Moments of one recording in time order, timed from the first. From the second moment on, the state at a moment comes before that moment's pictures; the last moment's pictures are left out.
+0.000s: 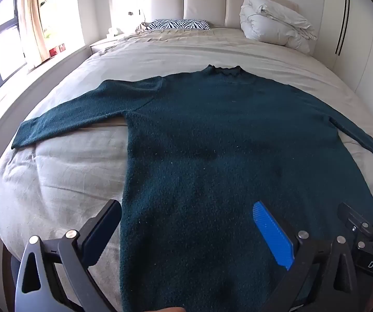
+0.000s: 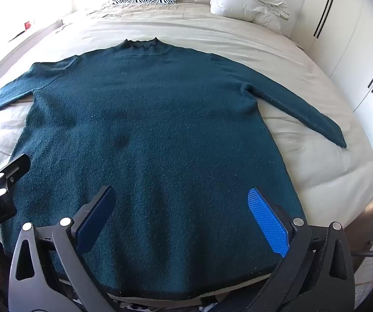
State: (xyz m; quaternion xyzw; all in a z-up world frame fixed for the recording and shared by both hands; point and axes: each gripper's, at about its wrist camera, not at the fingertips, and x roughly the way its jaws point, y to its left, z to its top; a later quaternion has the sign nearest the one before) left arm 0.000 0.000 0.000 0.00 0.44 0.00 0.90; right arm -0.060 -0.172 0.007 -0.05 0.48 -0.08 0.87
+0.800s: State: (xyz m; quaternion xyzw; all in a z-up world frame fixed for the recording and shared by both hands) left arm -0.005 0.011 -0.018 -0.01 0.44 0.00 0.90; right arm -0.060 -0.172 -0.001 -0.05 0.48 -0.08 0.87
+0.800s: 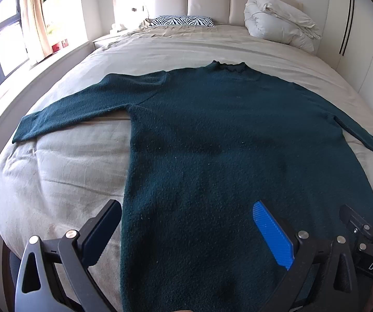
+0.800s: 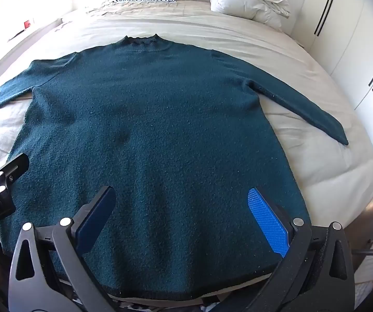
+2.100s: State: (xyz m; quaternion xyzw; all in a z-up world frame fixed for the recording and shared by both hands) left arm -0.001 0.008 -0.013 -0.01 0.45 0.00 0.89; right arm -0.058 -0.174 -0.002 -0.05 0.48 -0.08 0.87
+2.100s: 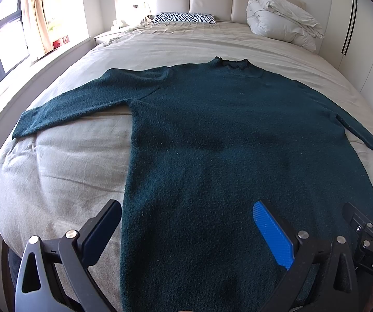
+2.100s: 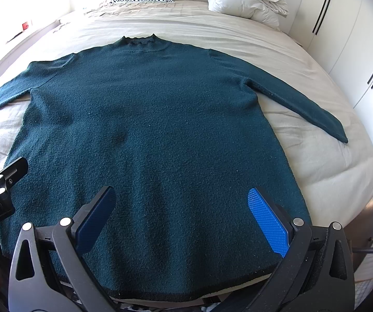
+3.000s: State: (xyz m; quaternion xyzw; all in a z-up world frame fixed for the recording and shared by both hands) left arm -0.001 0.010 -0.016 -0.01 0.46 0.01 0.89; right arm -0.058 -0.173 -0.004 -0.04 0.48 -0.08 0.87
